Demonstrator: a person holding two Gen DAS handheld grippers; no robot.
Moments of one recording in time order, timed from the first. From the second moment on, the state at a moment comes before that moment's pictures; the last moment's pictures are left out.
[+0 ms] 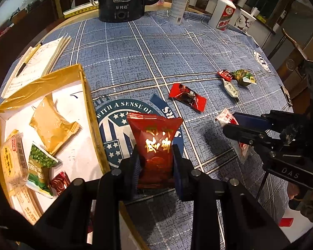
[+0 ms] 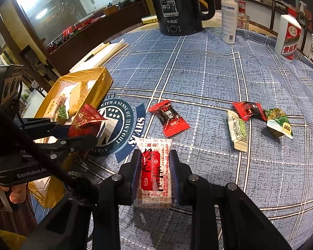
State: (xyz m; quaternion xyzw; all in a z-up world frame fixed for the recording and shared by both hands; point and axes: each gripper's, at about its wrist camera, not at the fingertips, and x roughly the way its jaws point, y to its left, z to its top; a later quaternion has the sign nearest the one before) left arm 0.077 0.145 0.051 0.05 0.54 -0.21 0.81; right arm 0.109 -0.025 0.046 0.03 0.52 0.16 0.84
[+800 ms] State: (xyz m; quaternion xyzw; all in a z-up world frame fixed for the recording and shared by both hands) left arm 0.063 0.169 0.078 0.04 0.52 -0.21 0.83; right arm 0.108 0.003 0.064 0.03 0.50 0.18 0.85
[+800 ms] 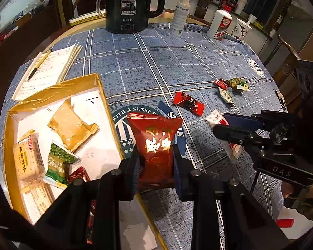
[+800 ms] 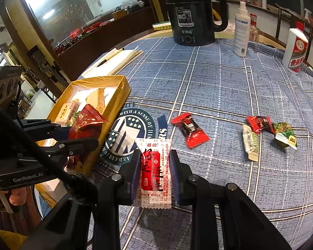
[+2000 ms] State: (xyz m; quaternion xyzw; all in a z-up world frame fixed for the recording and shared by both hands) left arm 0.029 0.287 0.076 -0.01 0.53 -0.14 0.84; right arm 0.108 0.104 0.064 0.00 0.50 0.25 0.83
